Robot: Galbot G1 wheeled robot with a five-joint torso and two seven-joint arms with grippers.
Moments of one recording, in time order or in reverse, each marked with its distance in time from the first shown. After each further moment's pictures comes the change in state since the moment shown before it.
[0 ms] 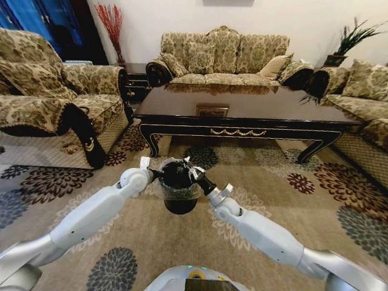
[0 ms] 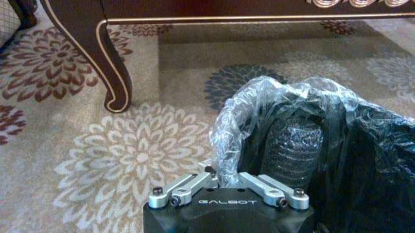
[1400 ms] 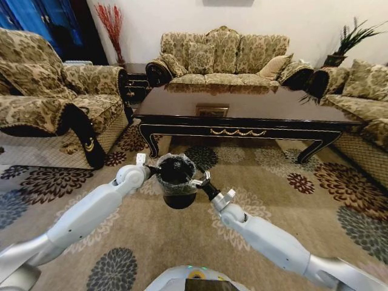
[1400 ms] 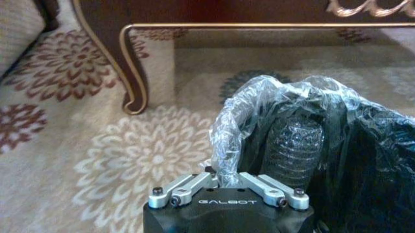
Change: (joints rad) left arm 0.065 0.018 -0.092 0.006 0.027 -0.002 0.019; right arm -0.068 -0.044 0.108 0.014 -0.069 -0.050 0.171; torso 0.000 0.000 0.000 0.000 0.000
